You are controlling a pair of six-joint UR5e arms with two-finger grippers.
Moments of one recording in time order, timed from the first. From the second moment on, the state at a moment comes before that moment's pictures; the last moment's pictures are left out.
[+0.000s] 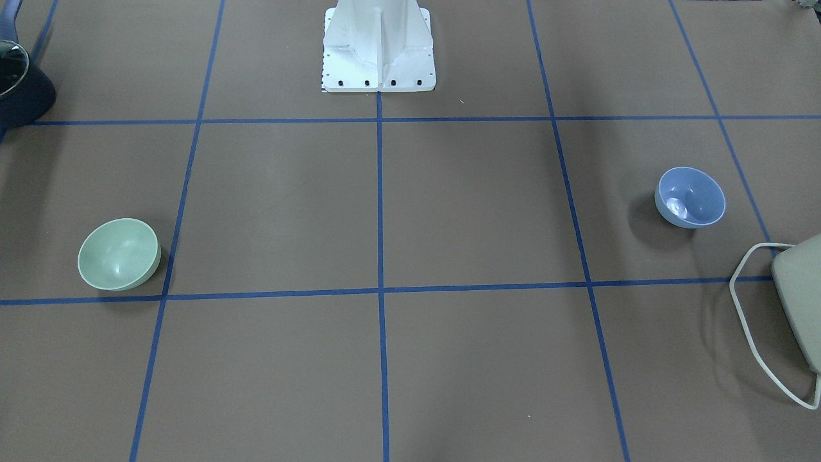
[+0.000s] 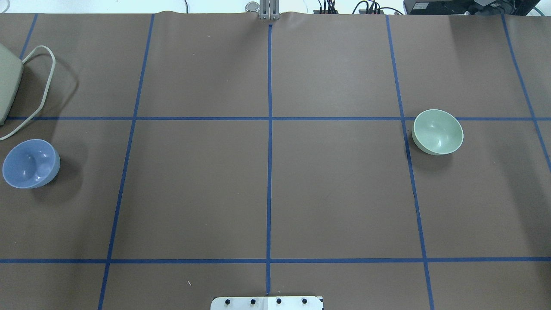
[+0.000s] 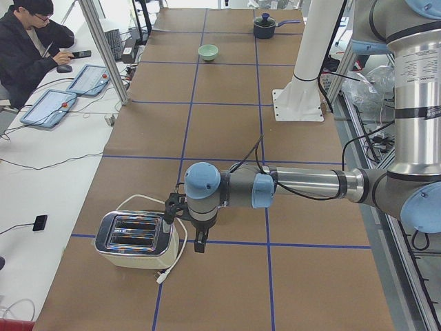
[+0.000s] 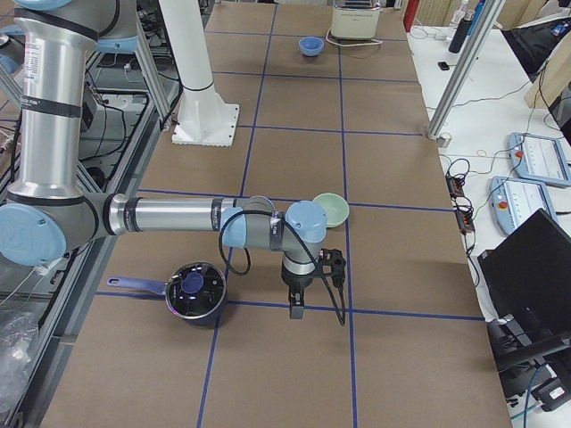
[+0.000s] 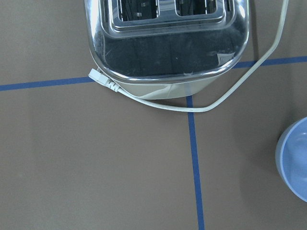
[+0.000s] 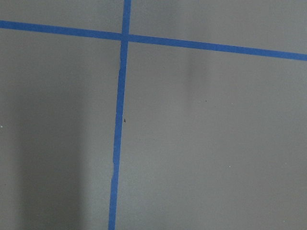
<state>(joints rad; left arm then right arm) -1.63 -1.45 -1.74 -1.55 -2.34 0.12 1.54 -1.72 1.76 -1.65 2.21 -0.07</state>
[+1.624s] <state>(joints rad) -1.61 -1.45 -1.73 -2.07 -2.37 0.00 1.54 -1.72 1.77 -1.65 2.21 -0.07</state>
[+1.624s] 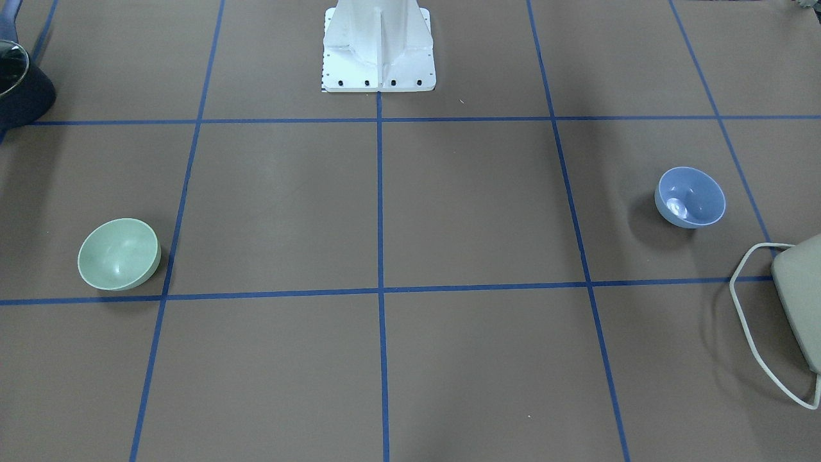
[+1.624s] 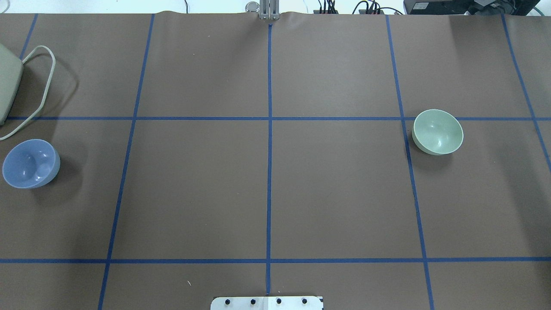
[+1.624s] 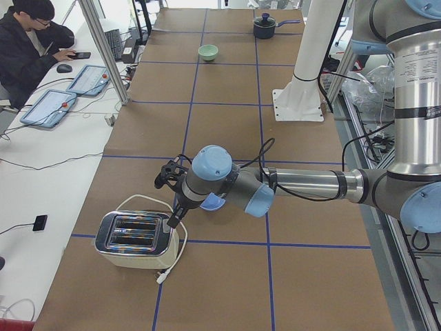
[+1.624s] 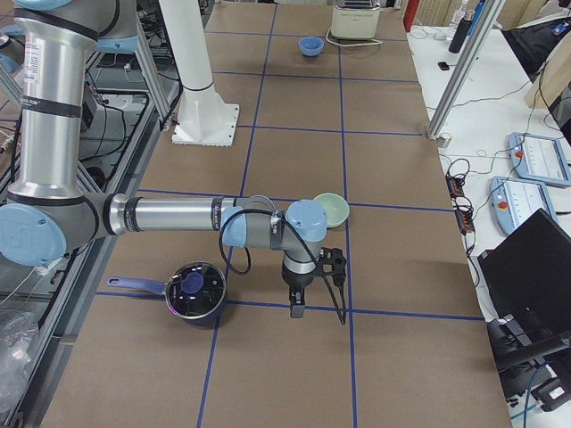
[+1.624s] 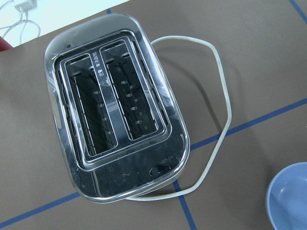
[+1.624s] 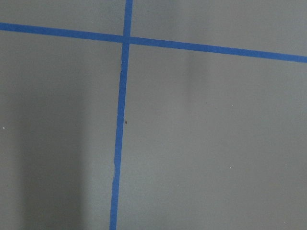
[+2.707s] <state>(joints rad) -1.17 -1.42 -1.58 -2.39 -2.19 -0.68 1.54 -1.72 1.77 -1.65 2.22 -0.07</state>
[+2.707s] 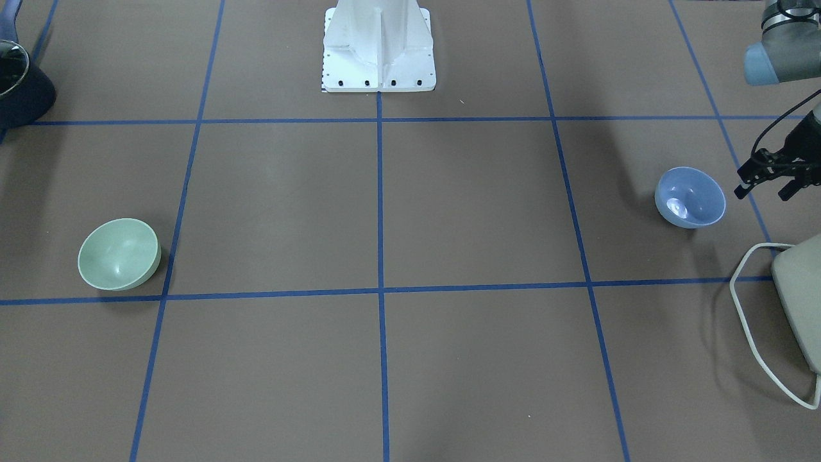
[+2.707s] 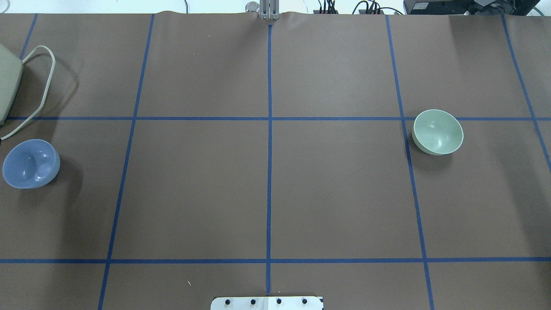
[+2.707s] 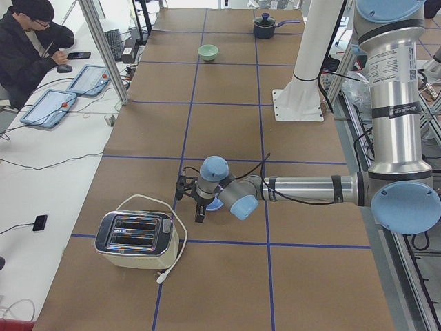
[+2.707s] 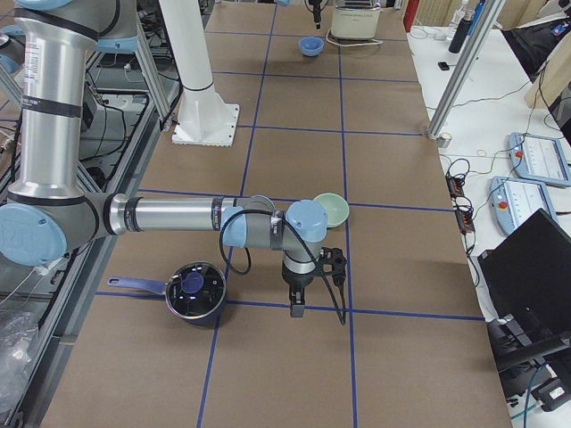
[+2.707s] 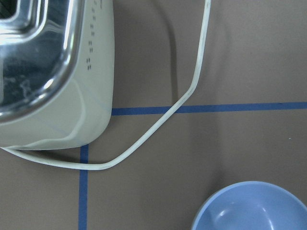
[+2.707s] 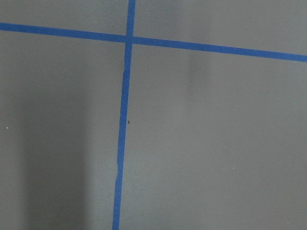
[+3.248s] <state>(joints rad) -1.09 -1.42 -1.55 -2.44 -2.14 -0.70 1.54 -1.72 1.77 -1.64 2.22 -0.07</state>
